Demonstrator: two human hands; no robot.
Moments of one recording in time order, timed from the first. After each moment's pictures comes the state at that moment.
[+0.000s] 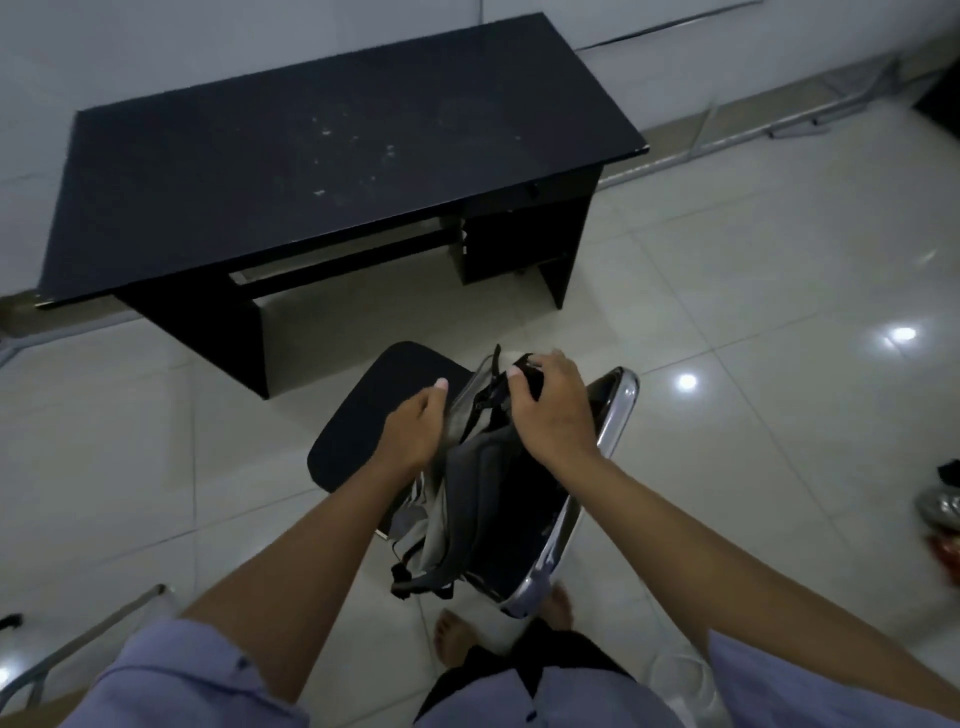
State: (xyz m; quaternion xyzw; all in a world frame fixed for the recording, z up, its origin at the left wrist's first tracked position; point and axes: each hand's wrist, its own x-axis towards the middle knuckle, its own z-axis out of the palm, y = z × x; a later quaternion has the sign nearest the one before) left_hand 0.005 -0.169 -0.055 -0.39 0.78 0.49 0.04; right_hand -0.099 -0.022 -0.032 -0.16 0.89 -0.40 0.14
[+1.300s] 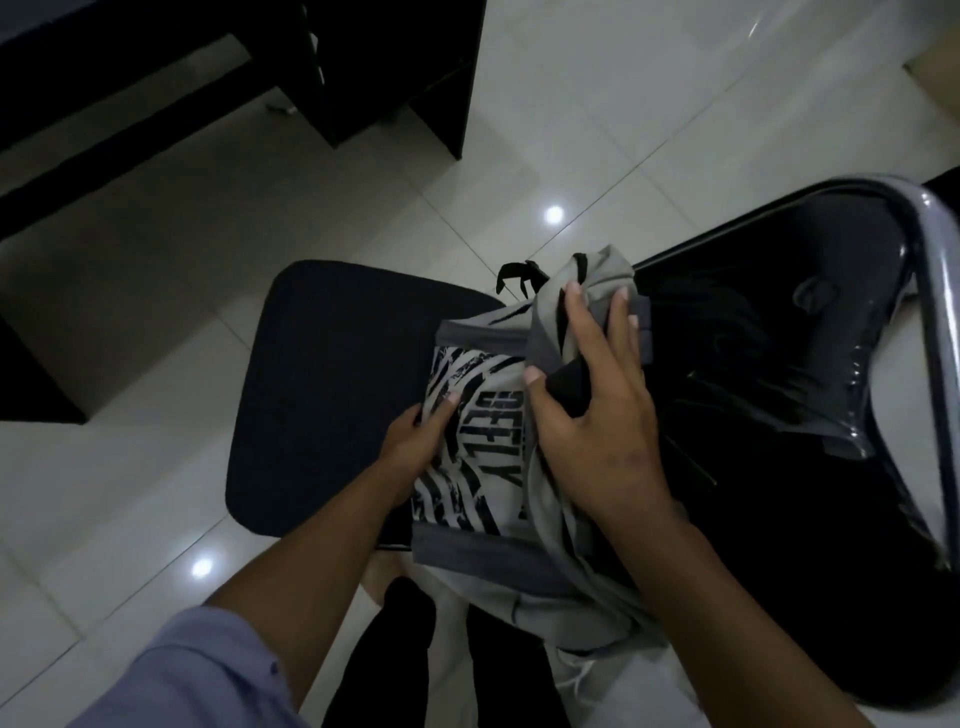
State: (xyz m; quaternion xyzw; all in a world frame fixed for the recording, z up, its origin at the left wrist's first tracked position) left_hand -0.008 -0.275 -0.354 -0.39 0.60 0.62 0.31; right_hand -0.030 -0.116 -0.164 0.00 0.93 -0.37 0.08
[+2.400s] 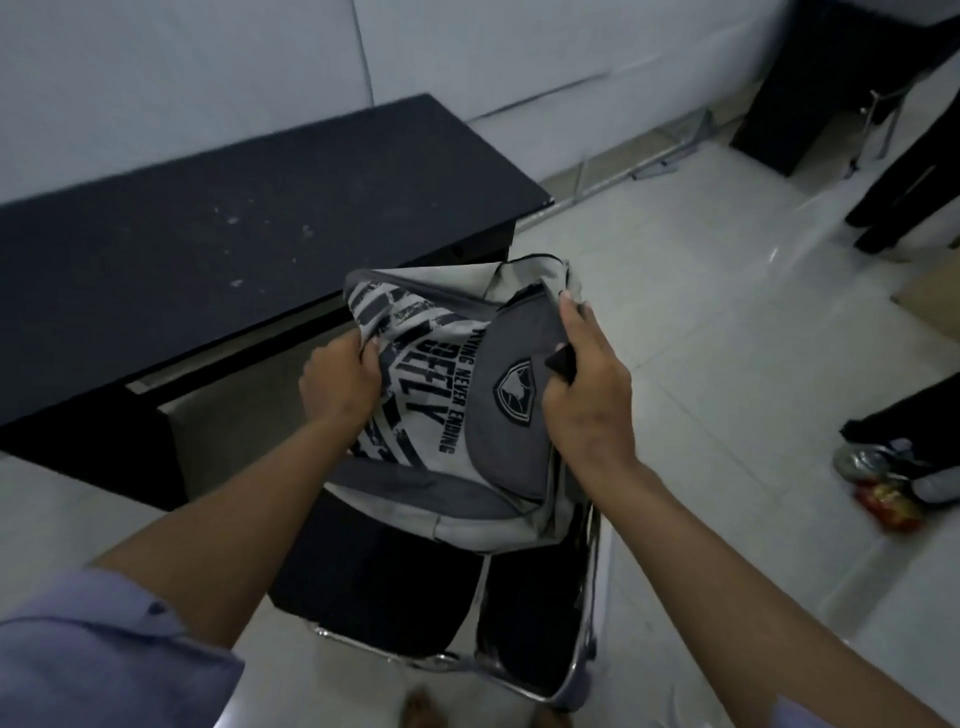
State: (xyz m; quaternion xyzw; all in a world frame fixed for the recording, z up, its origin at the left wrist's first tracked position) left_hand -0.106 -0.291 -0.027 -0.29 0.92 0.23 -0.15; right_hand -0.122 -0.032 0.038 -0.12 0.88 -0.45 -0.08
